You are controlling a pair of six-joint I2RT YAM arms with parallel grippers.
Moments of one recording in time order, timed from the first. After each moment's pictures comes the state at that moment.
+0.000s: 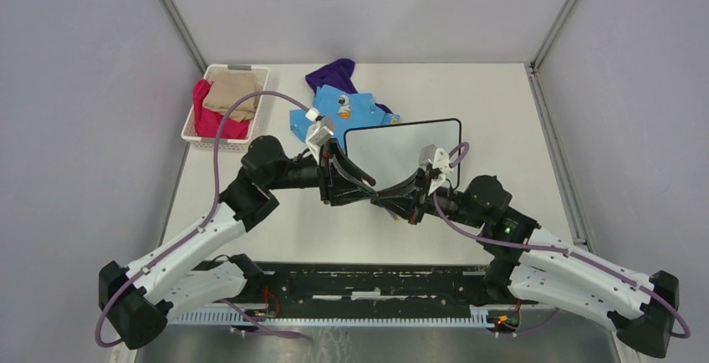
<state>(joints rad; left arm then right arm) -0.72 0.96 0.79 0.23 0.81 -0.51 0.97 0.75 0.60 0.22 -0.31 0.24</state>
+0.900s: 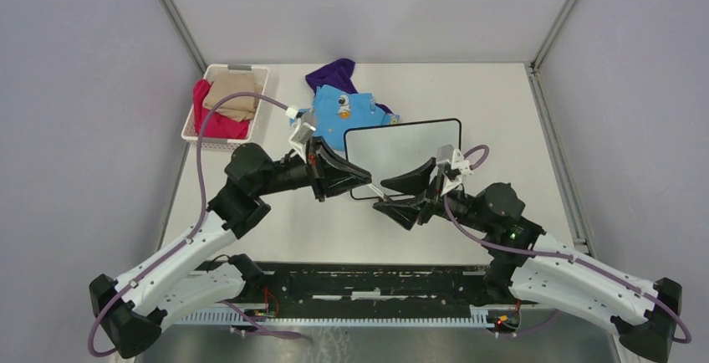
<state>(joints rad) -0.73 0.89 0.80 0.25 0.70 -0.54 0.97 0.70 0.57 0.31 -0.29 0.30</state>
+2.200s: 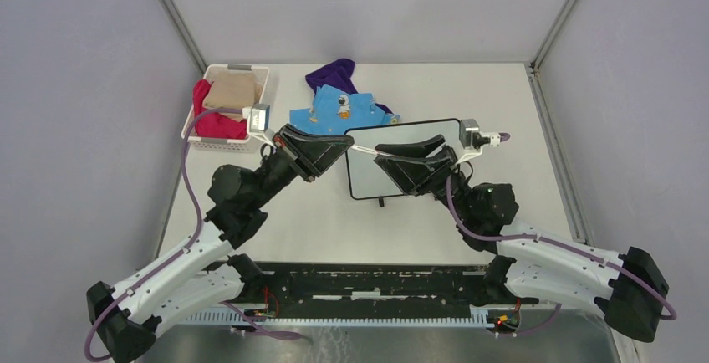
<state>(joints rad) -0.76 0.79 0.69 0.59 0.22 -0.93 0.95 0.93 0.54 1.06 -0.07 0.78</state>
